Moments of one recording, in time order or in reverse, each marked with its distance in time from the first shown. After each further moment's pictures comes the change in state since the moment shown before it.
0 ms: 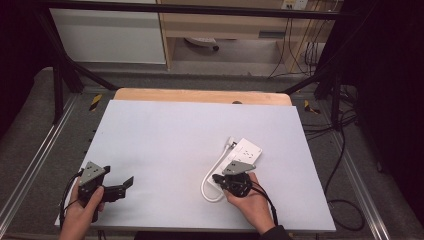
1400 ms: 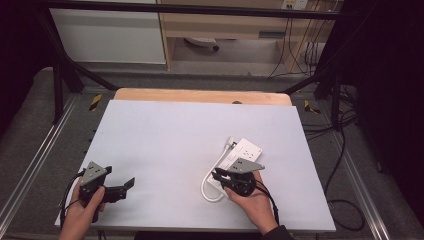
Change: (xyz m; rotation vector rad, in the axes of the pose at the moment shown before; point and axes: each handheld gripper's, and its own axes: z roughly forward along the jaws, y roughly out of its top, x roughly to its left) left arm -0.001 0.000 0.002 0.014 -0.014 0.011; right arm -0.002 0.007 -0.016 -0.144 0.012 0.034
